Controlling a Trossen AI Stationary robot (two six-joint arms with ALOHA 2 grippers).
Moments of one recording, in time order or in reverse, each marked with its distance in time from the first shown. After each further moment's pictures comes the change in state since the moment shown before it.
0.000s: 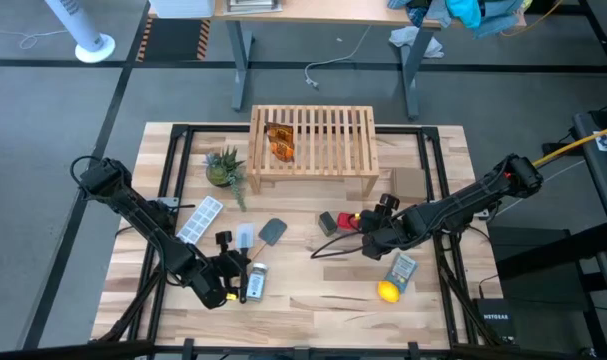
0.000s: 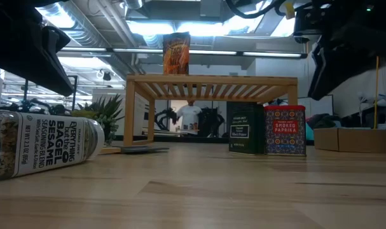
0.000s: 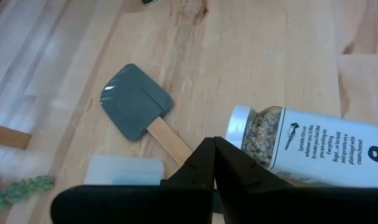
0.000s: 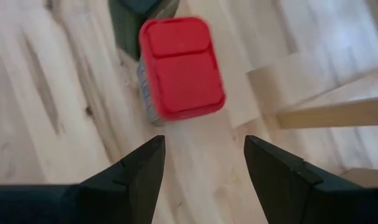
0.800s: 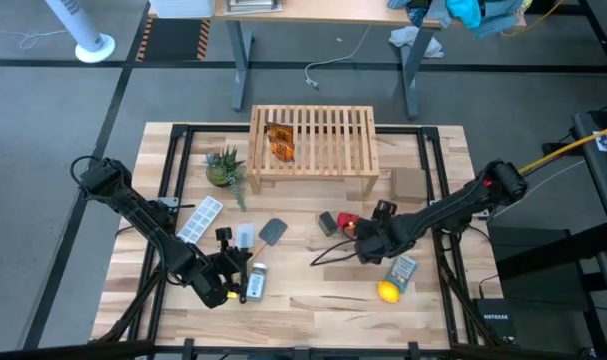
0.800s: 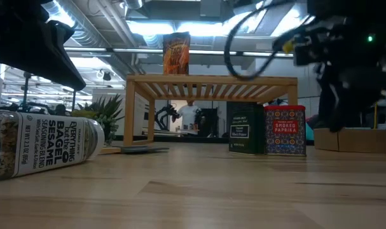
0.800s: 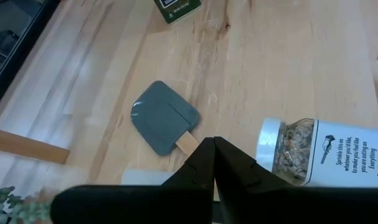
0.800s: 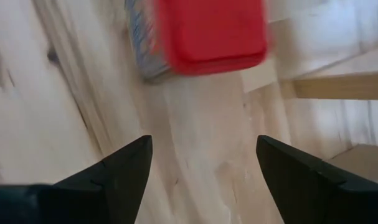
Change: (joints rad) left arm 0.006 0.000 0.000 -0.016 -0.100 0.063; right arm 0.000 0.170 0.000 -0.041 -0.059 0.001
